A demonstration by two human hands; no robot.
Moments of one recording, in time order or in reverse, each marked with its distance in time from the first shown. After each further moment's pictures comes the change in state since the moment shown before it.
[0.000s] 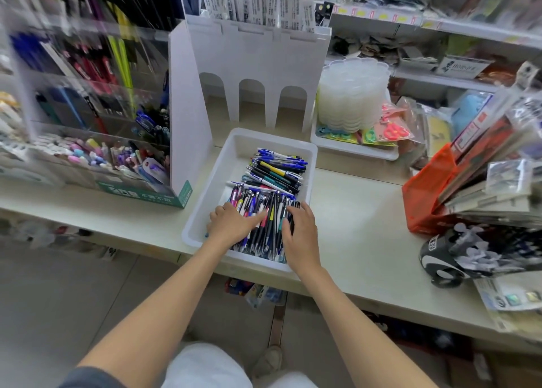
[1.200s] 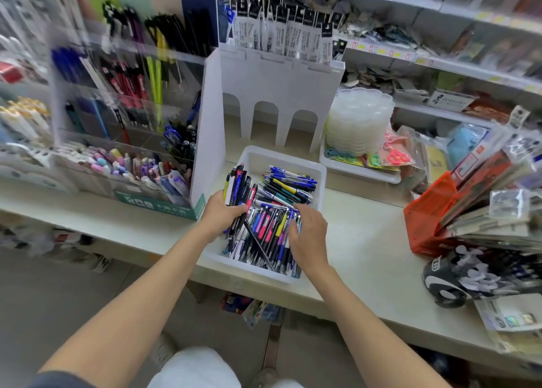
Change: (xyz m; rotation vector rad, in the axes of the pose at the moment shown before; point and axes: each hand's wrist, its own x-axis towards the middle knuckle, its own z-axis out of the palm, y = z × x) left_hand 0.008 -0.027 -0.073 -0.752 0.036 0.244; right_hand 0.020 -0.037 -0.004 -0.128 0.119 -0.187
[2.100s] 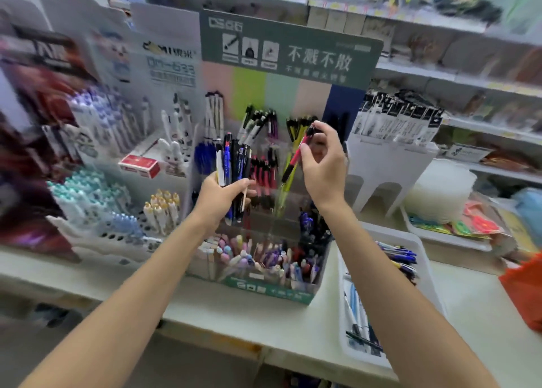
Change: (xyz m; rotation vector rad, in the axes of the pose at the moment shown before) left_hand 0.097 0.071 -0.315 -0.395 0.007 0.286; right_hand 0.201 -0.345 0.085 0.377 0.420 -0.255
